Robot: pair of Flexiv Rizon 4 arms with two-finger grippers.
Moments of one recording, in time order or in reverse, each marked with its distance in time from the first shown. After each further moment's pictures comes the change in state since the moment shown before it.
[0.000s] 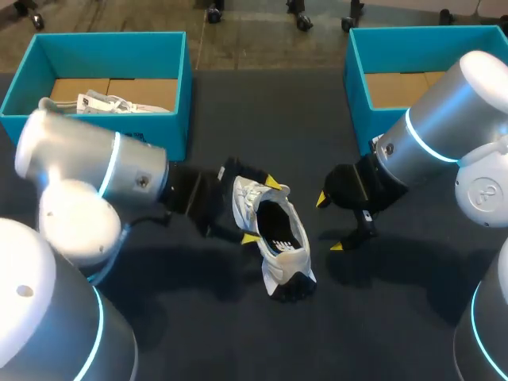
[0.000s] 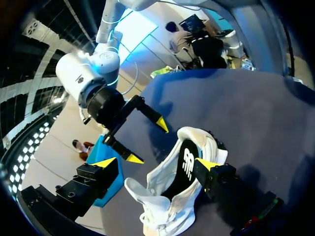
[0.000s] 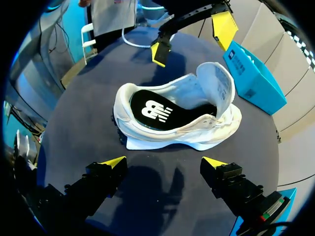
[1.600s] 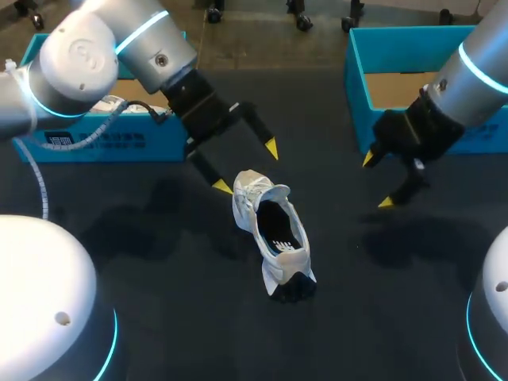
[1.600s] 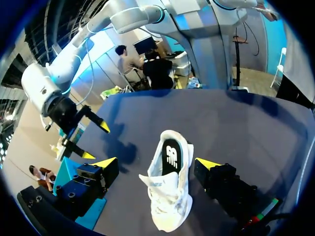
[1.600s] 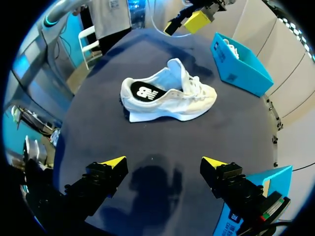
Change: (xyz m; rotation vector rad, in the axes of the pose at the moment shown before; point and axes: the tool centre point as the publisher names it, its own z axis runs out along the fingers) left arm -0.052 0.004 -0.046 0.177 0.523 0.090; right arm -0.029 -0.053 -0.101 0.058 0.055 0.068
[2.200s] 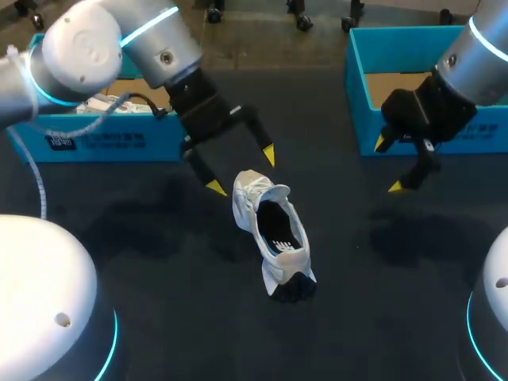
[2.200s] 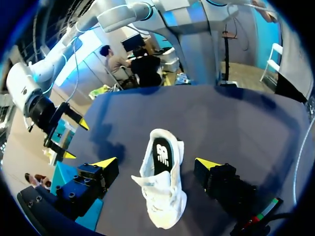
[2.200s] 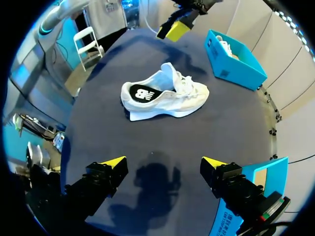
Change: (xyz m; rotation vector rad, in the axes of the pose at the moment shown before) left arm 0.008 -0.006 -0.005 -0.037 0.114 0.054; right arm -0.006 0.002 -0.032 0.032 -0.011 0.059
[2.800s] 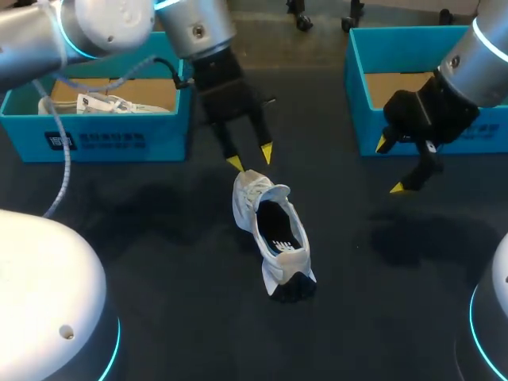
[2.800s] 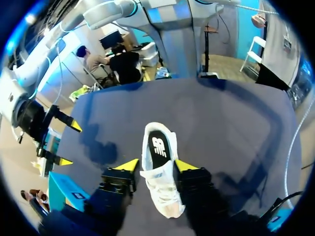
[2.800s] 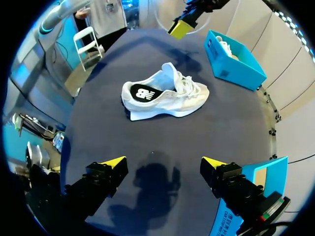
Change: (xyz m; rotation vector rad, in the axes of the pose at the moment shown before) left arm -0.021 0.010 -0.006 -0.061 0.184 0.102; right arm 0.002 -0.001 -0.001 -0.002 -0.004 -0.001
